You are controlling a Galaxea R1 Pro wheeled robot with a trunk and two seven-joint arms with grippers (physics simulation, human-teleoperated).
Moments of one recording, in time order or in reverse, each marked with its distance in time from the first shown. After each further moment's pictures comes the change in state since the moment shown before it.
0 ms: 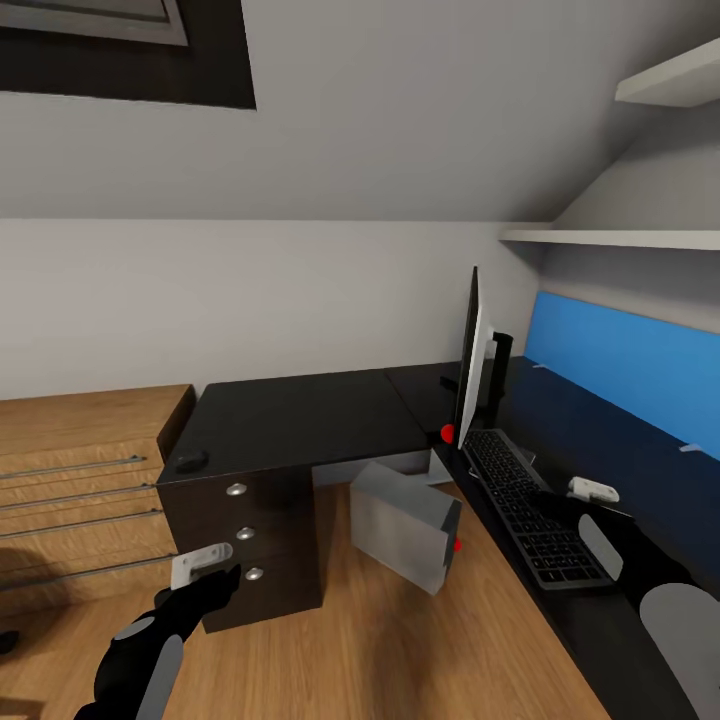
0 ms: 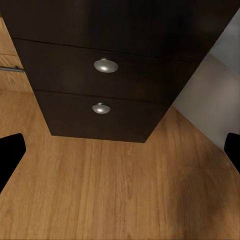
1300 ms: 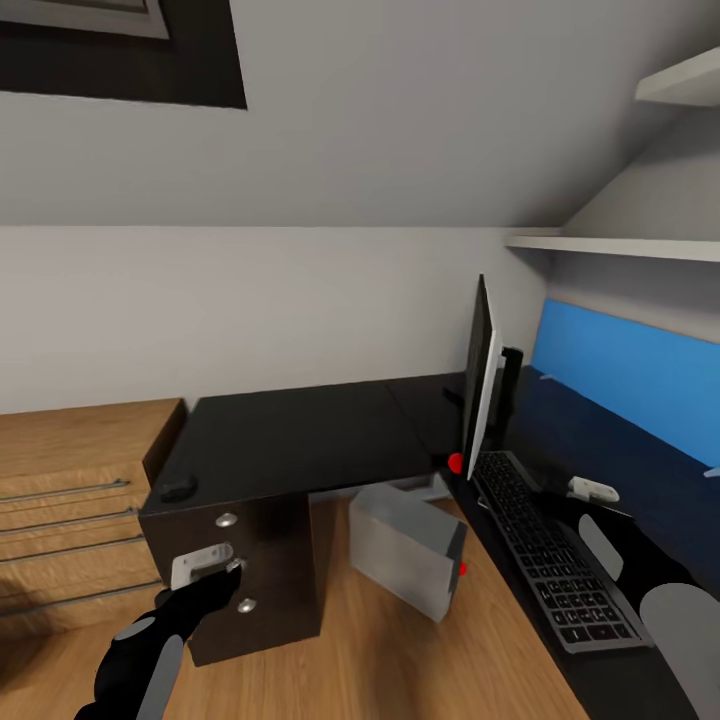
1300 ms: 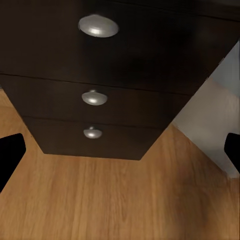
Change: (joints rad) left arm 0.000 0.000 0.000 0.003 -0.001 0.000 -0.004; right arm 0.000 0.000 0.000 0.000 0.000 0.000 0.002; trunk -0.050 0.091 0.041
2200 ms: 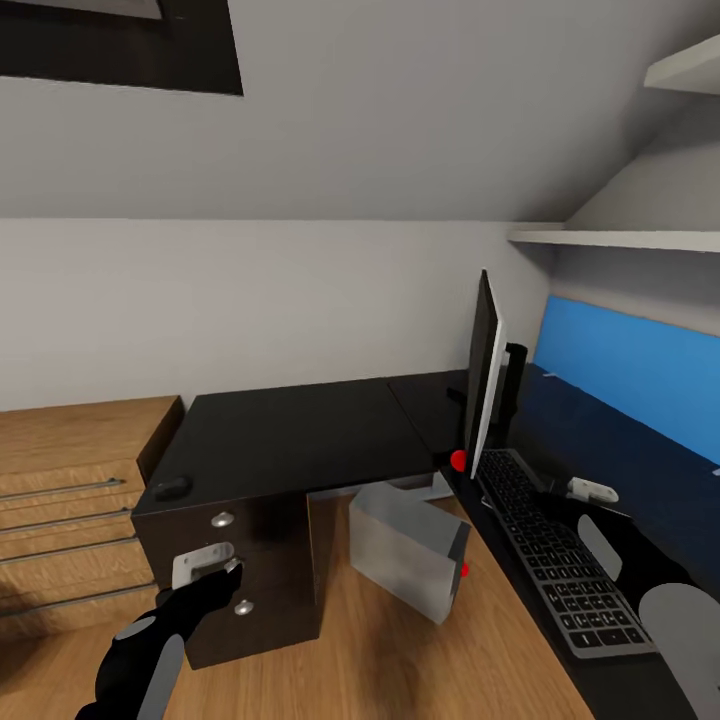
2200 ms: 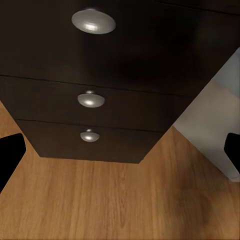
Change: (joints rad) left arm 0.000 -0.003 -0.003 -0.006 0.003 0.000 0.004; right arm 0.000 0.003 0.001 0.003 0.002 0.002 -0.004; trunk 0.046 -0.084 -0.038
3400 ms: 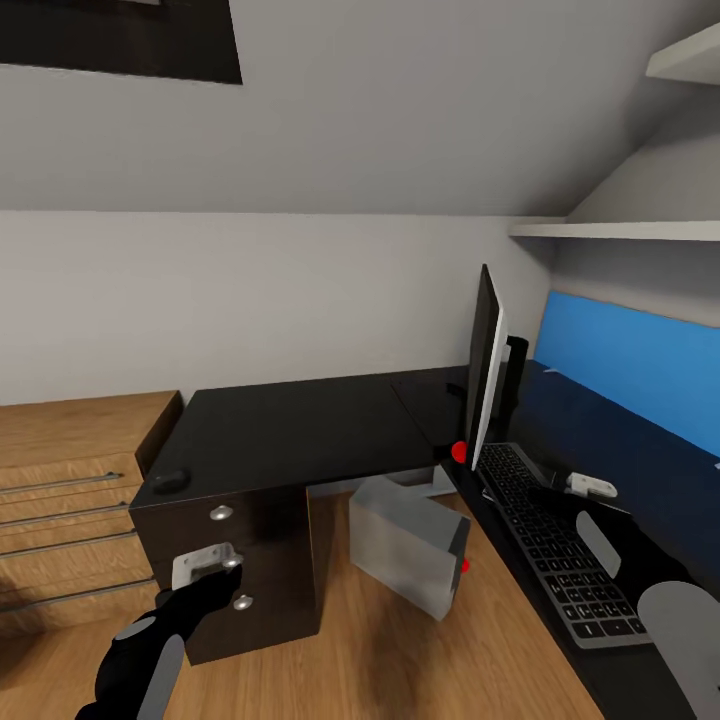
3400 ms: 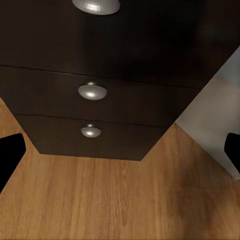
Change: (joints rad) left arm 0.000 0.001 0.001 0.003 -0.001 0.001 0.000; right arm -0.001 0.003 -0.003 -0.025 0.009 0.000 -0.003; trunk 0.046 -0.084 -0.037
